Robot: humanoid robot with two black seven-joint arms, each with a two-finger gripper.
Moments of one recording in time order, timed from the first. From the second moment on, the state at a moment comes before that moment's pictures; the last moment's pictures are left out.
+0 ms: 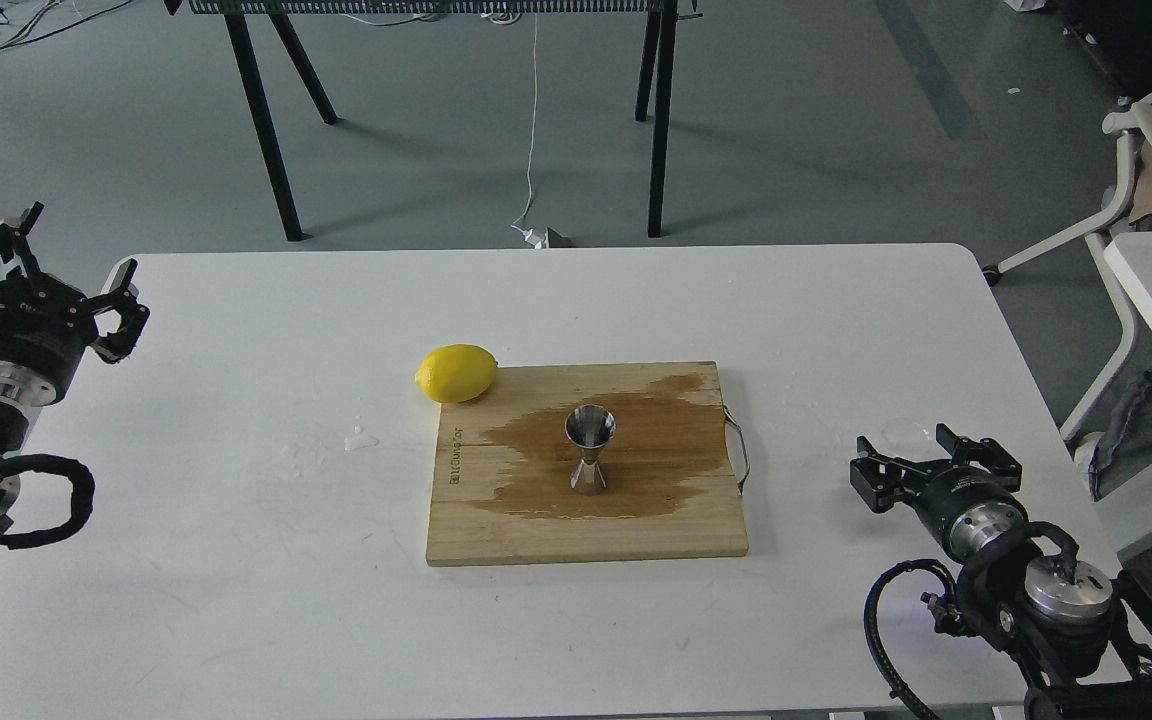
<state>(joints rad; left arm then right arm) -0.56 0.60 -0.59 -0.63 -0.27 -0.49 -0.49 0.06 -0.14 1.41 1.14 0.29 -0.14 -0.07</state>
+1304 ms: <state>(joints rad) -0.59 0.58 -0.59 -0.63 -0.06 -0.49 -0.49 0.25 -0.28 1.33 0.98 0.10 0.49 -0.06</state>
